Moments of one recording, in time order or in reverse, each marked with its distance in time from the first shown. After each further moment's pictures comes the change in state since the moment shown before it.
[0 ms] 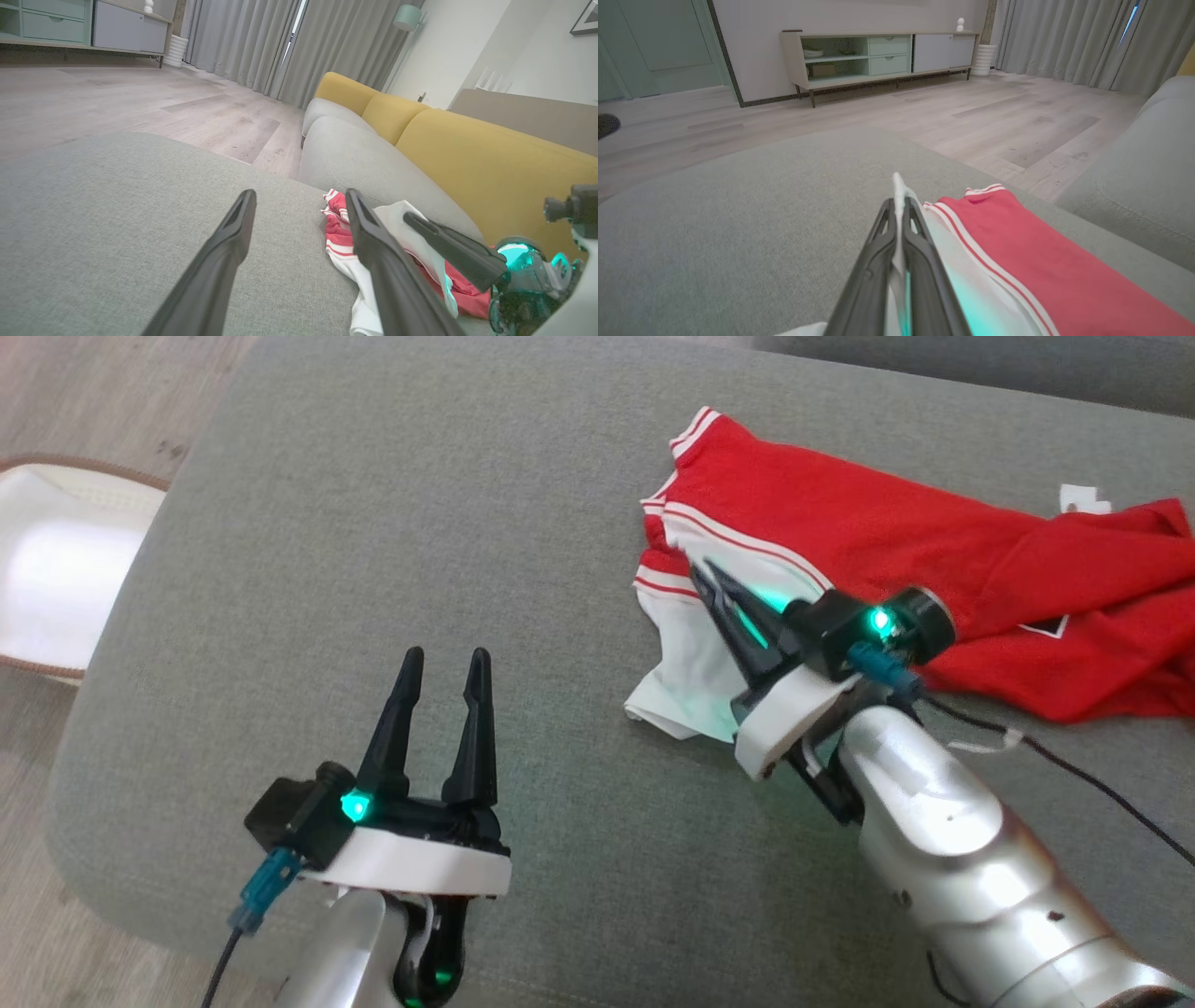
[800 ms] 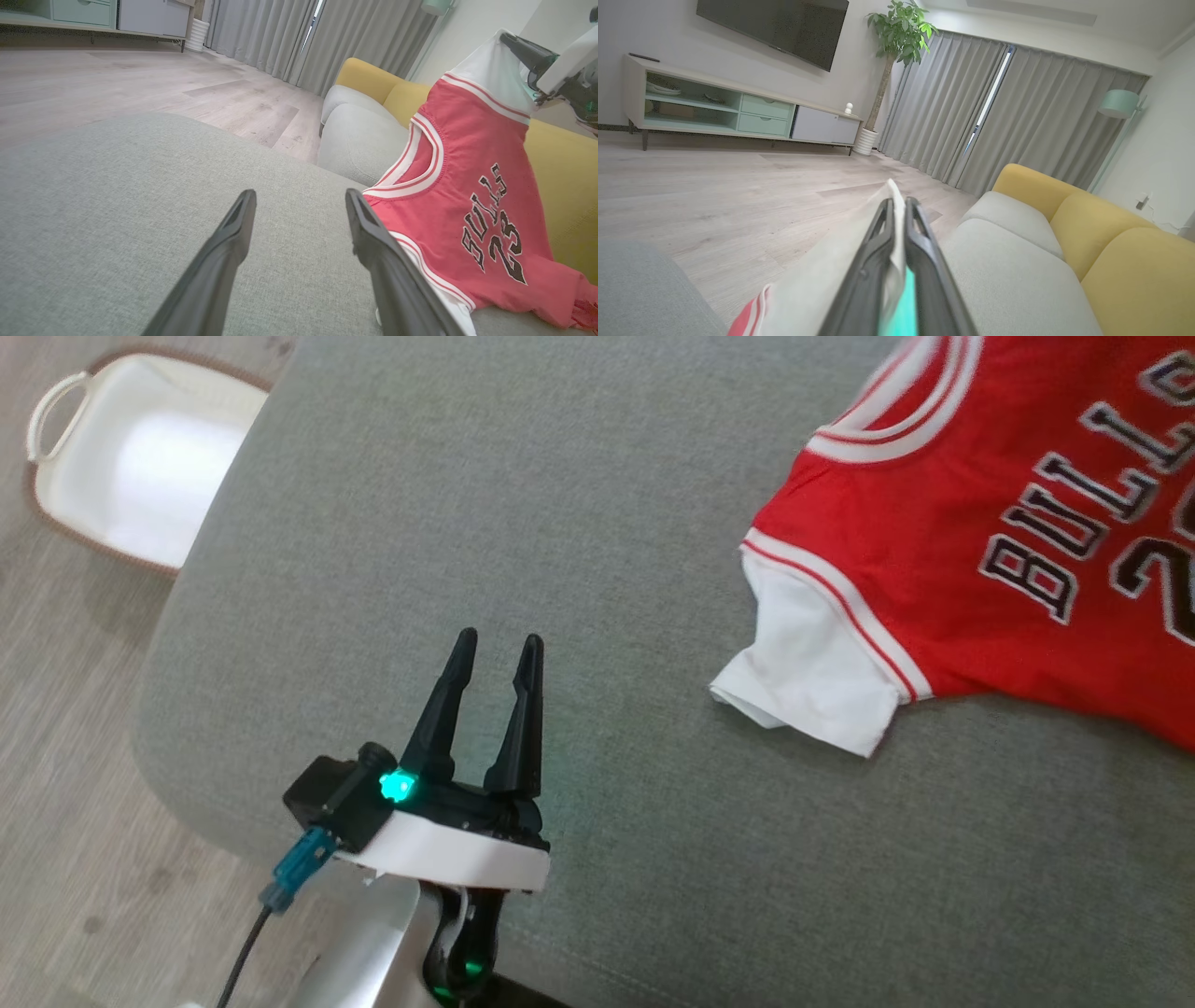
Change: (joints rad) left arm -0.048 -0.001 -0.095 -0.007 -0.053 -0.010 0.000; right arm -0.715 -0.350 -0.161 0.195 -0.078 0.000 0.077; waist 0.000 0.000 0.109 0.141
